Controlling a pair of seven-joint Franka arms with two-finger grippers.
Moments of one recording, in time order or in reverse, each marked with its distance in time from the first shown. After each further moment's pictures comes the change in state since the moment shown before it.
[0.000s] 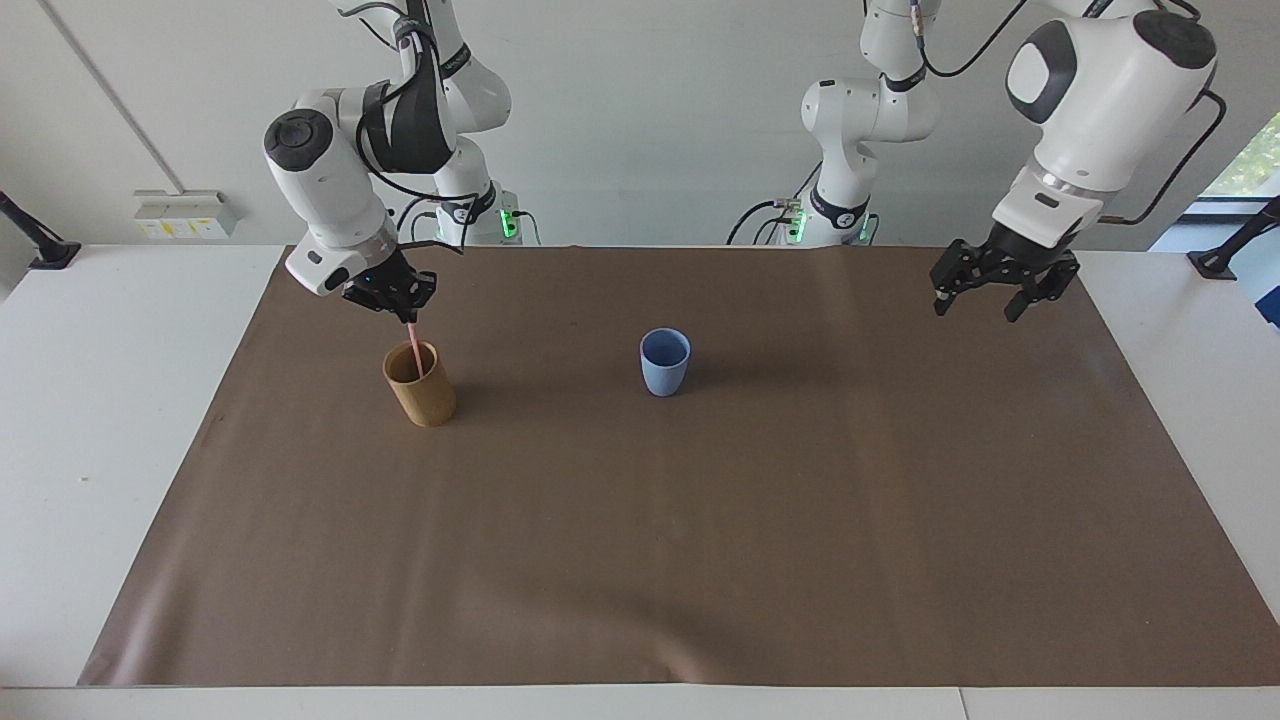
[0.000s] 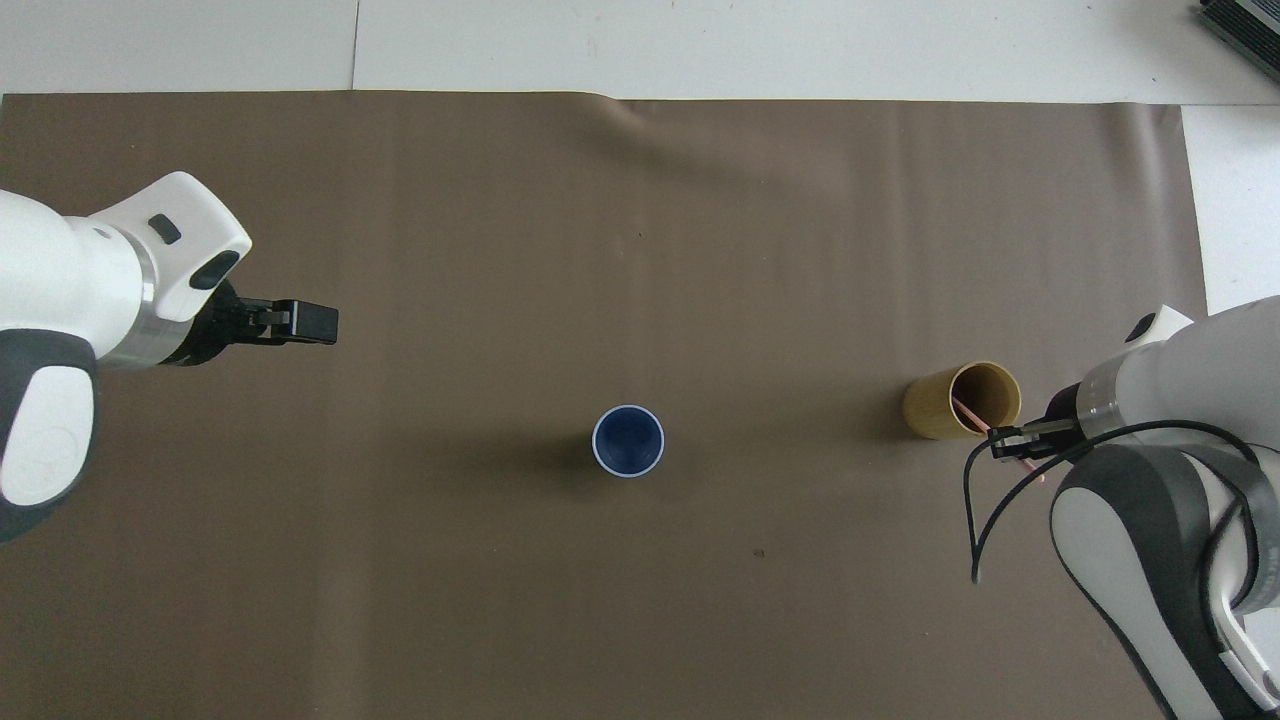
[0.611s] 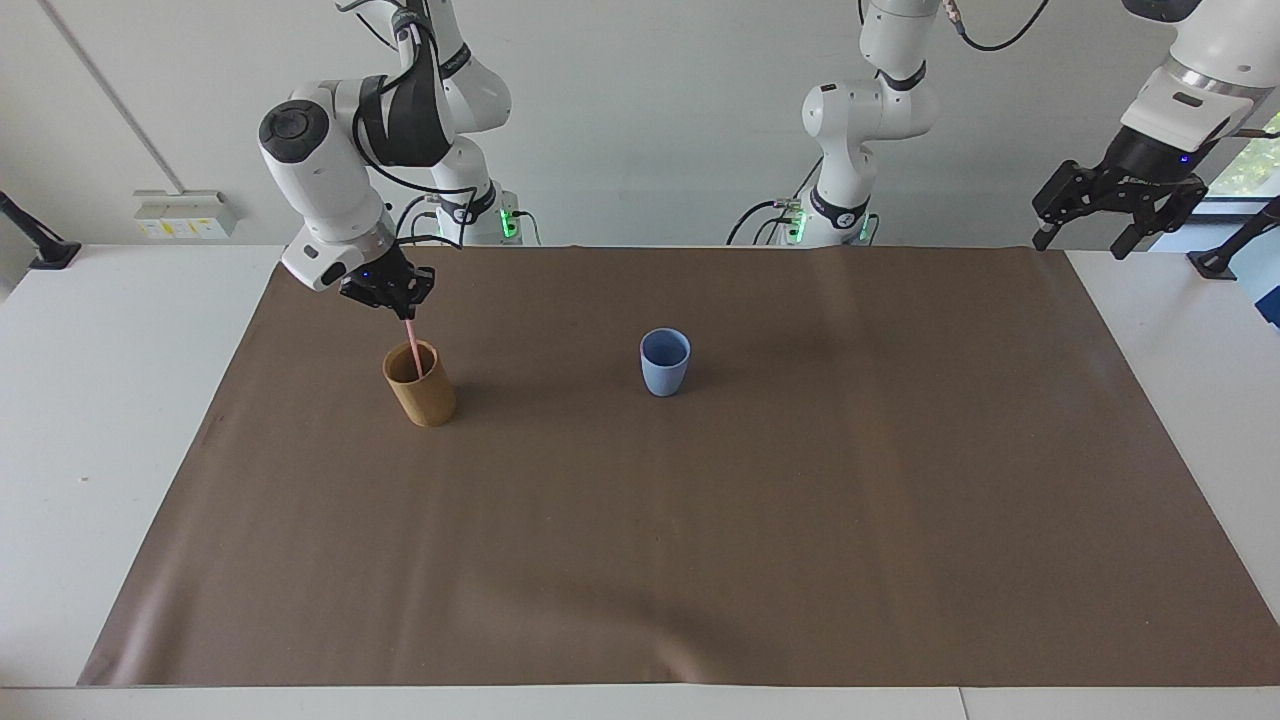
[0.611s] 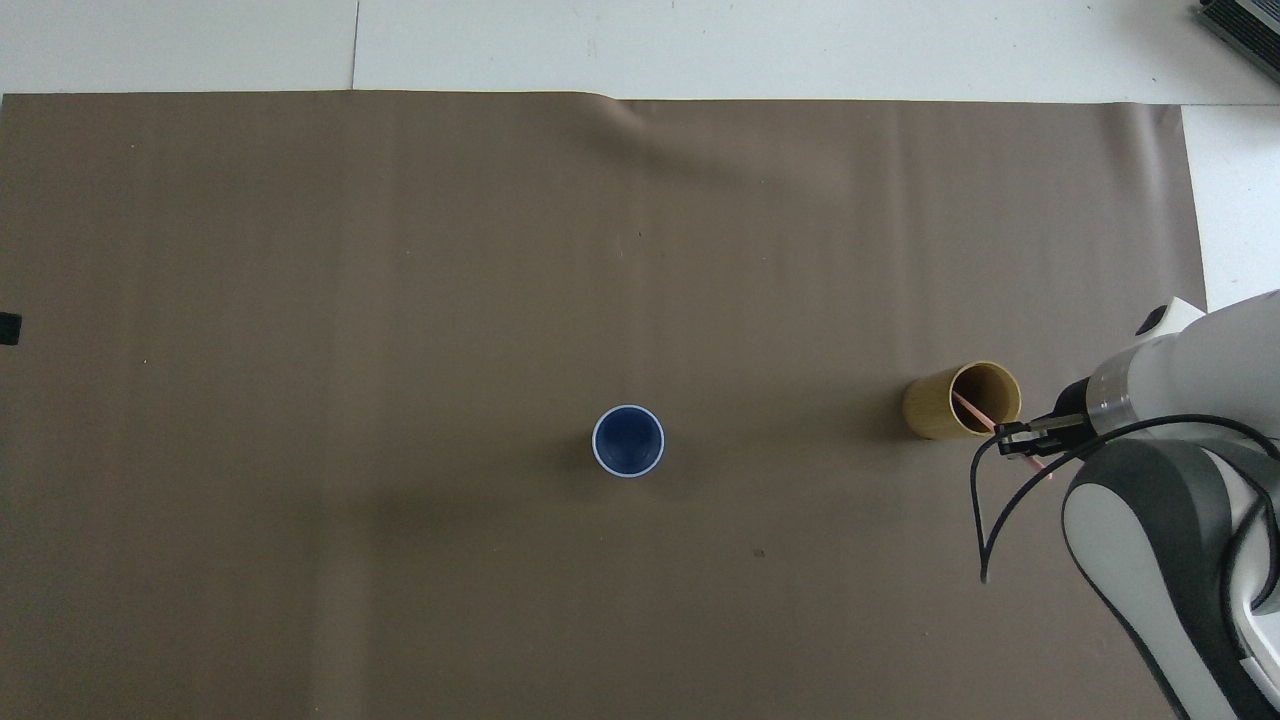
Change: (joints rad) left arm 0.097 0.048 -0.010 0.248 0.037 -0.225 0.121; right arm 0.001 -0.005 0.002 0.118 0.001 -0.150 0.000
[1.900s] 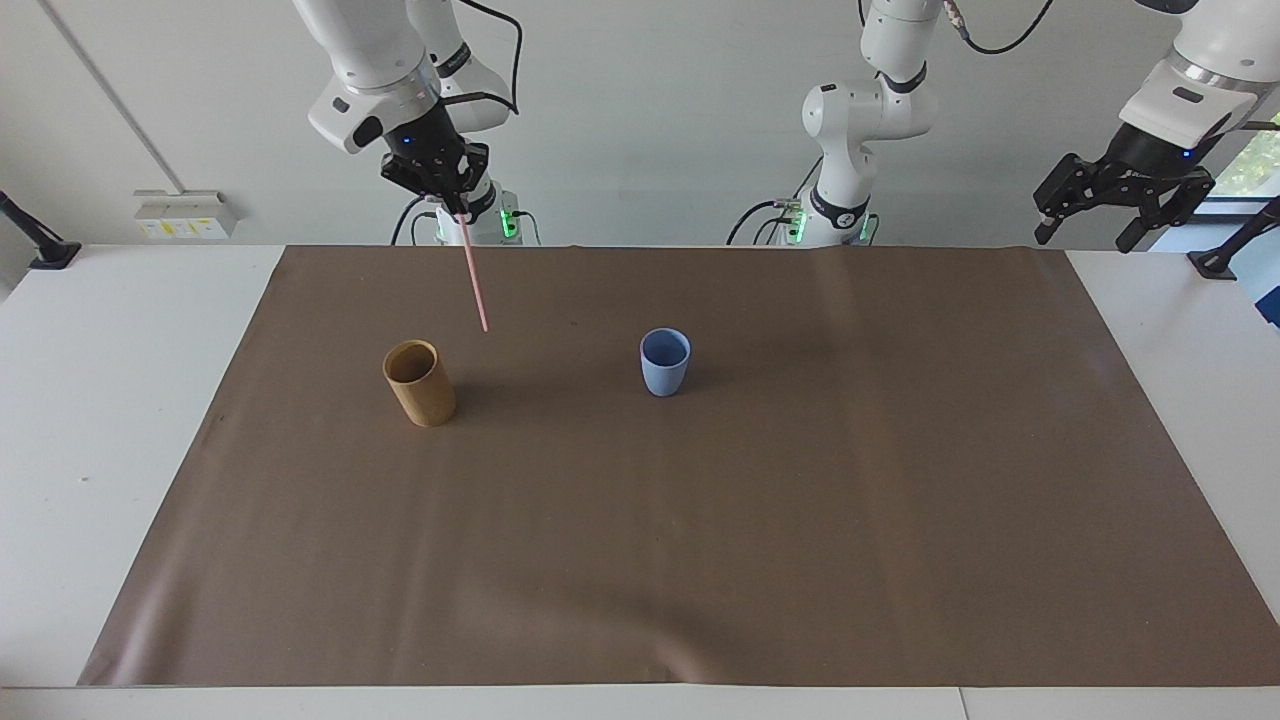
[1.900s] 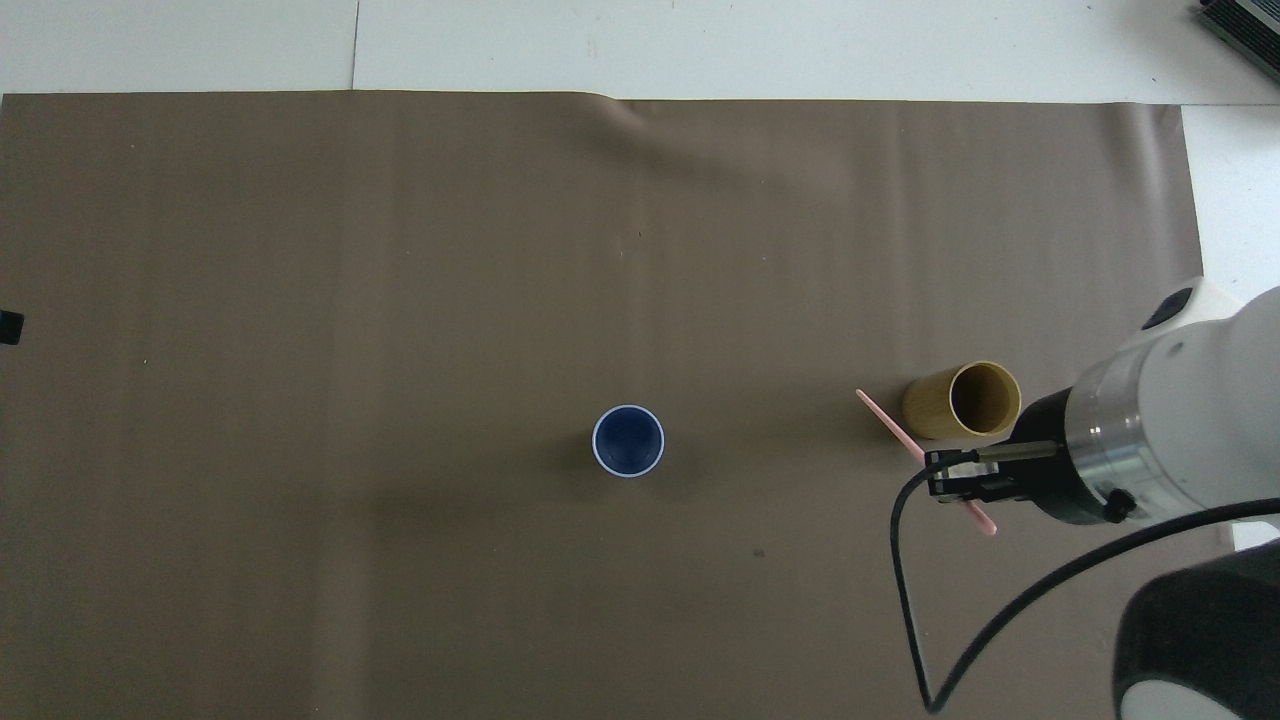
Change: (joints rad) left arm -0.002 0.003 -0.013 0.005 0.001 -0.013 0.000; right arm 0.089 0.020 0.217 0.341 0.166 -0.257 0.419
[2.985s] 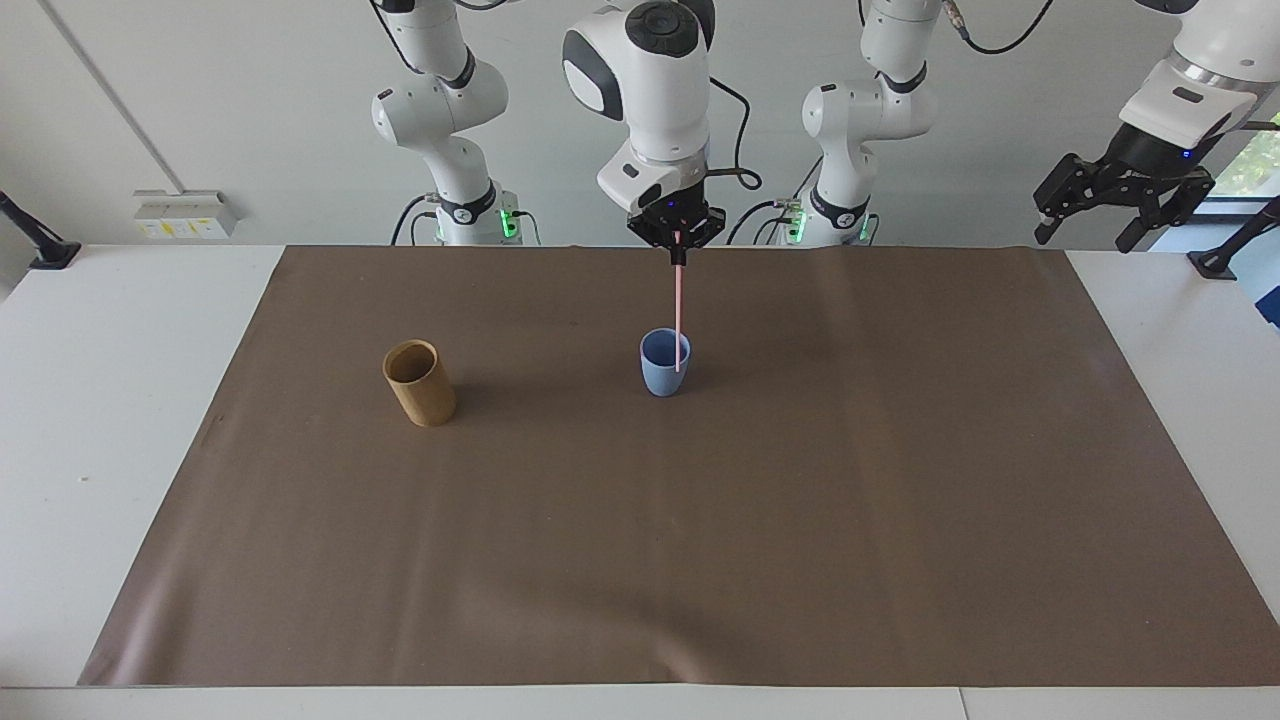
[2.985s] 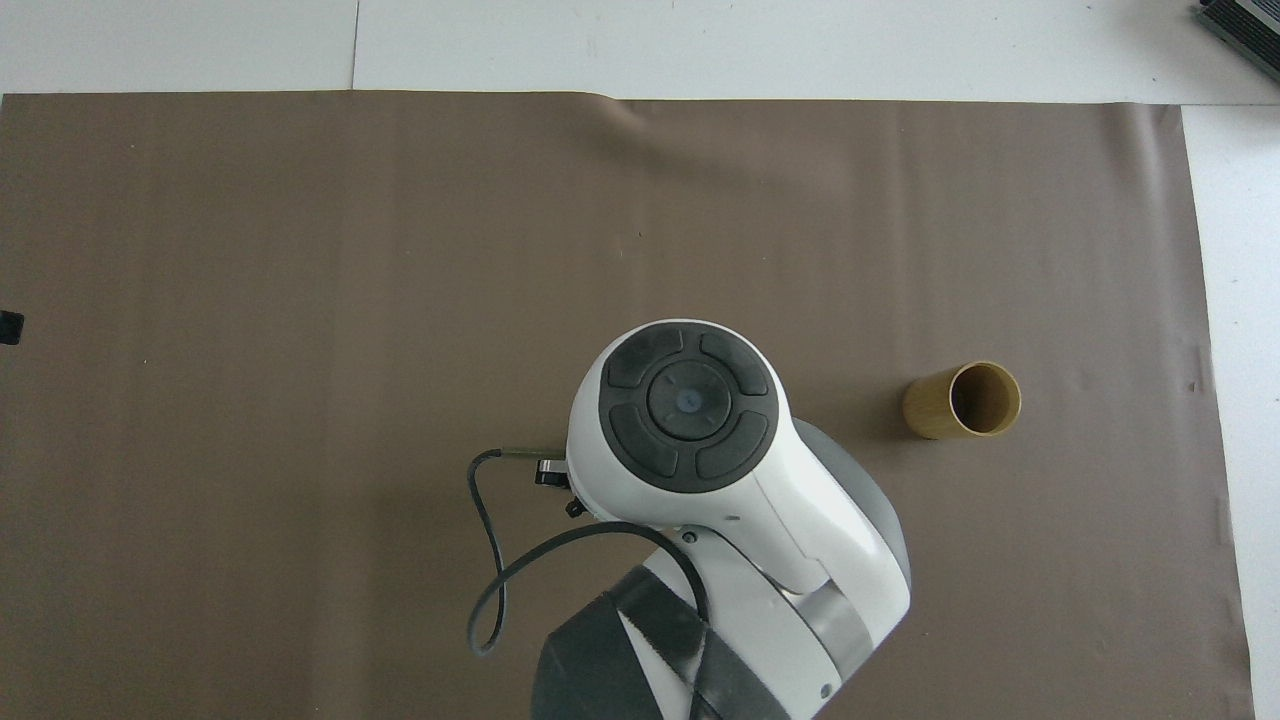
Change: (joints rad) left arm 0.000 0.000 0.000 0.000 0.000 0.000 0.000; right arm 0.311 0.288 0.051 0.131 -0.042 0.228 0.446
